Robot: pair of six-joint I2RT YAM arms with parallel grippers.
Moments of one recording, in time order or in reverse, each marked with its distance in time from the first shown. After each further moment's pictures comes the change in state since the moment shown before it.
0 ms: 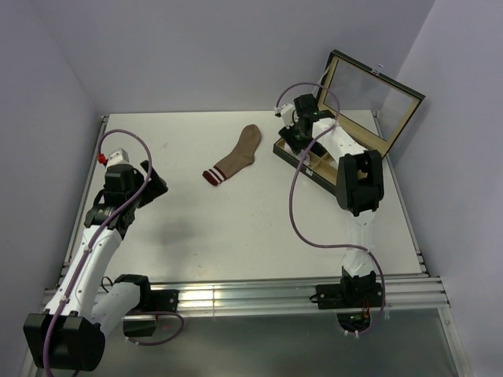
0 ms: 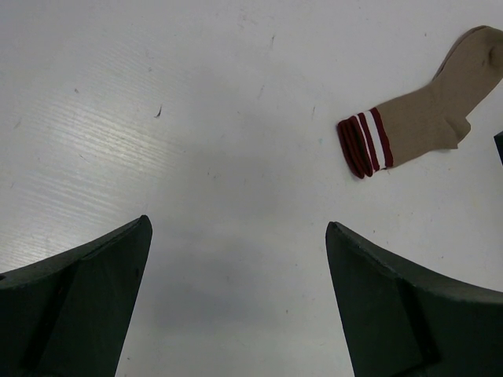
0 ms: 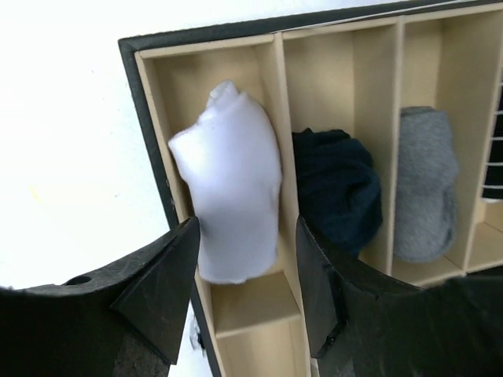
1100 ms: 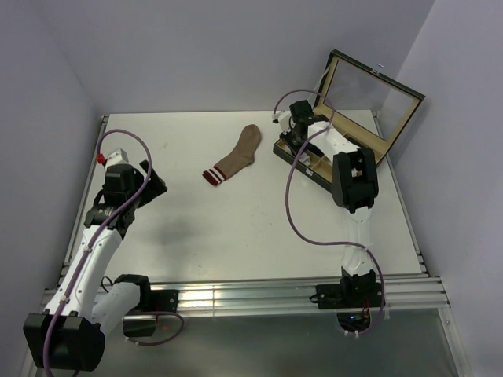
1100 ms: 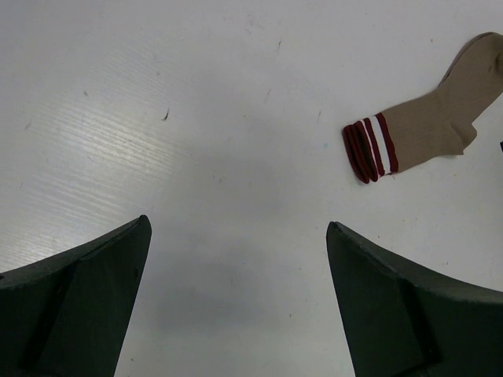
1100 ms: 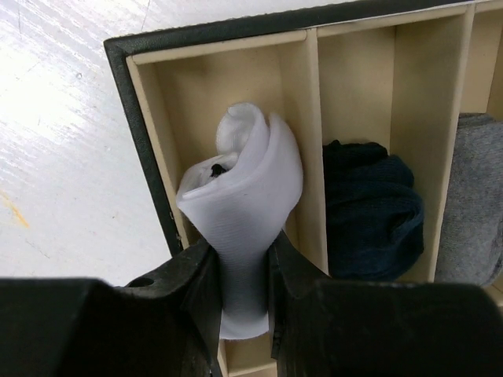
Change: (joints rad) left arm 0.000 0.000 0.001 -0.001 -0.020 0.000; right arm 0.008 0.055 -0.004 0.018 0.016 0.024
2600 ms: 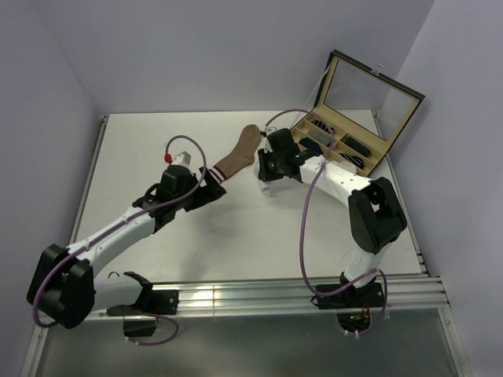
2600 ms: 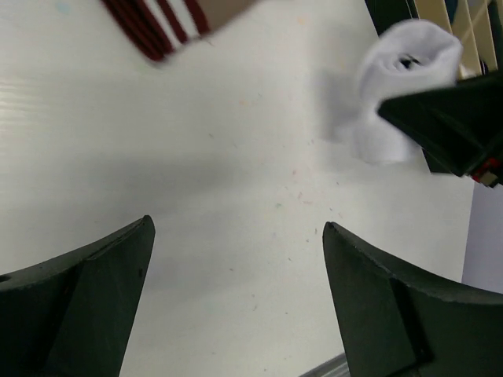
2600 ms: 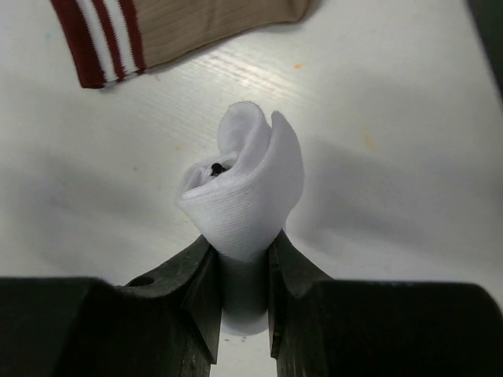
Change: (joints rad) left arm -0.445 0.331 -0.044 0.372 0.187 -0.267; right arm 0.290 -0.495 -0.621 0.373 -0.056 0.756
